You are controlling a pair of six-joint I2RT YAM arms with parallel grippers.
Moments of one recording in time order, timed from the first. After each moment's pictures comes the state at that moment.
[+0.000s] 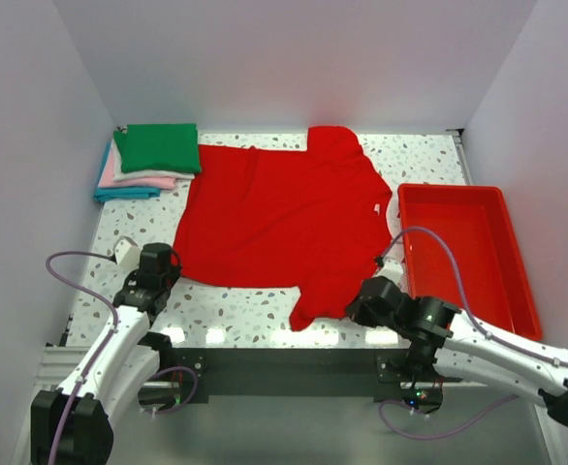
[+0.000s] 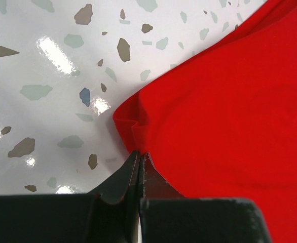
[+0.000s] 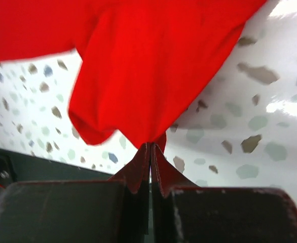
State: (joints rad) left arm -0.14 0.75 0.32 -0.36 -0.43 -1.04; right arm 0.96 0.63 0.44 -0.68 0.31 1.13
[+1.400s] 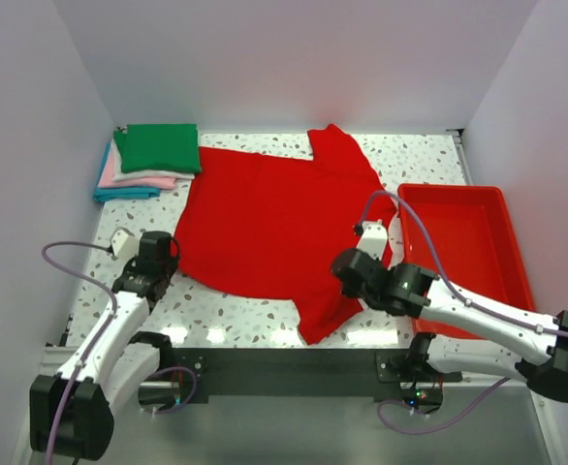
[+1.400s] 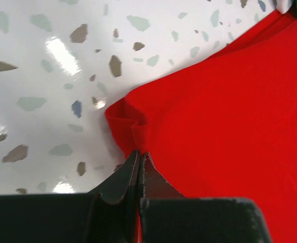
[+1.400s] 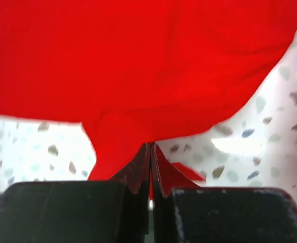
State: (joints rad) left arm -0.13 0.81 0.42 -0.43 -0.47 -1.08; right arm 1.16 0.99 0.86 -0.90 0.63 1.02
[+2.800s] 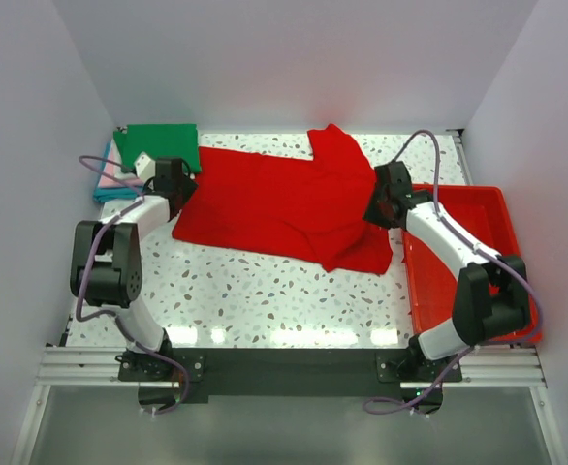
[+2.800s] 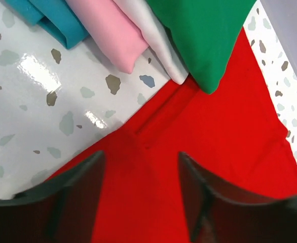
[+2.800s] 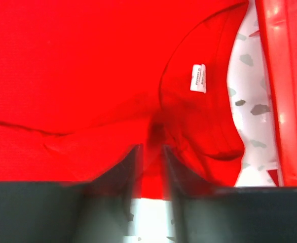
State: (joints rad) left arm -0.06 1.75 1.06 -0.06 -0.34 -0.91; right arm 0.27 1.49 1.08 -0.53 0.18 0.60
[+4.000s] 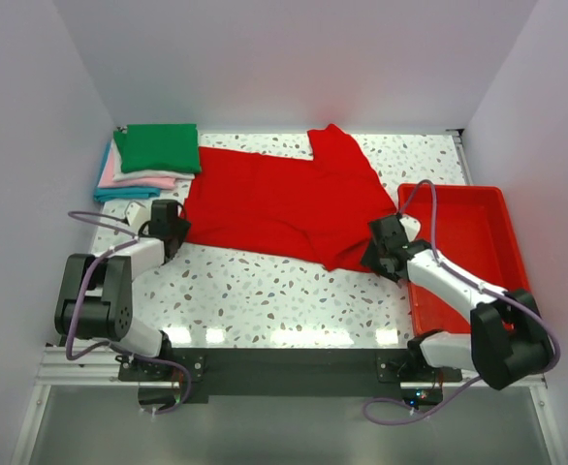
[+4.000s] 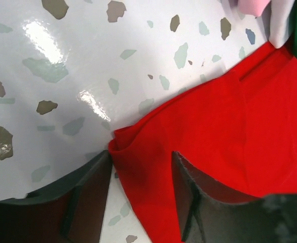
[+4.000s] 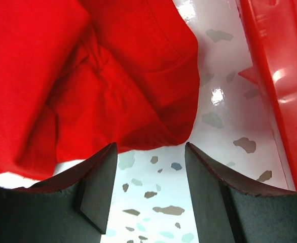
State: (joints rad) left arm -0.05 1.51 0.62 0.06 -0.36 -1.10; right arm 0.39 1.26 0.66 -0.49 0.32 0.83
